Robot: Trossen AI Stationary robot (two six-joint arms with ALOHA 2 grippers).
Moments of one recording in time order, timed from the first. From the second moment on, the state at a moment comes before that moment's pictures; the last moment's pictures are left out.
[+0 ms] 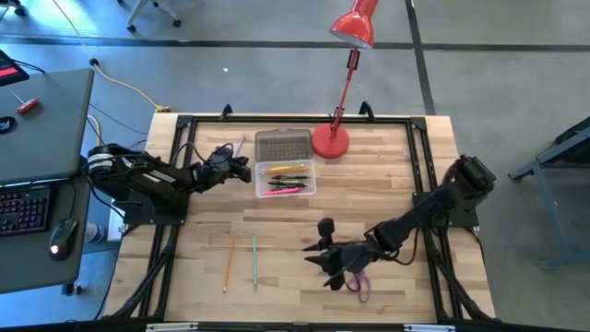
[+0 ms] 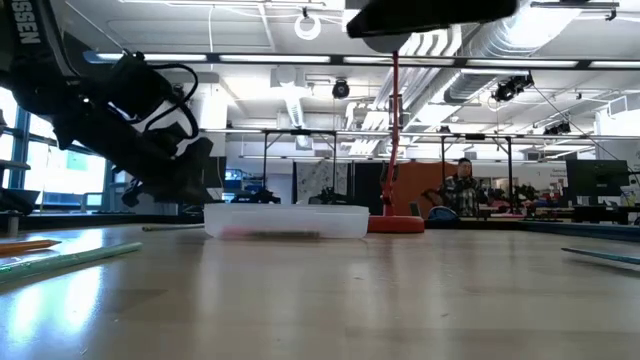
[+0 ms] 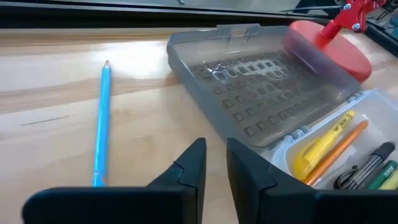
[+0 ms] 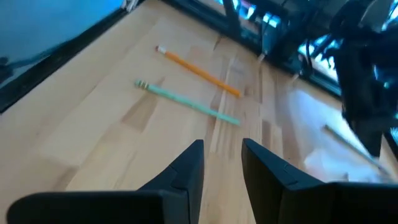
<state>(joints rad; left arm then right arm) 0.34 1.39 0.15 0.72 -0.46 -0.62 0.56 1.67 0.99 0.19 0.49 -0.18</state>
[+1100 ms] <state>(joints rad) 0.34 1.39 0.15 0.73 -0.37 -0.61 0.87 1.71 0.97 -0.35 0.04 -0.19</state>
